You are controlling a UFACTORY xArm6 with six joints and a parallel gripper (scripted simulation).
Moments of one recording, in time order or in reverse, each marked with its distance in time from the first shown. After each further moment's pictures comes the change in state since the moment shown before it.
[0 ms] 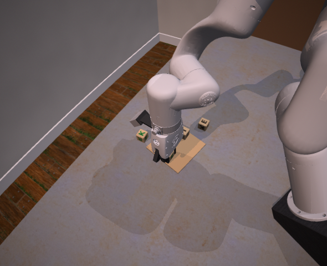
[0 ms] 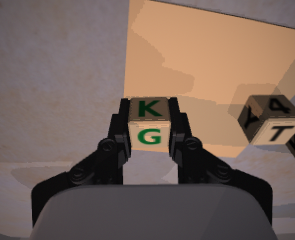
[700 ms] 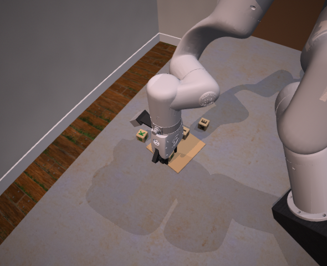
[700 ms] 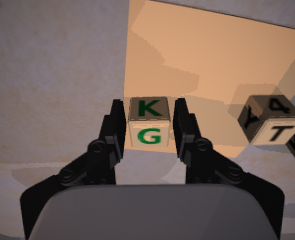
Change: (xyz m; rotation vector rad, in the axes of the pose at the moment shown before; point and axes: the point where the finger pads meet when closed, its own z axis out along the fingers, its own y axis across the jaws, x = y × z) arm 0.000 0.000 0.000 0.000 0.000 0.000
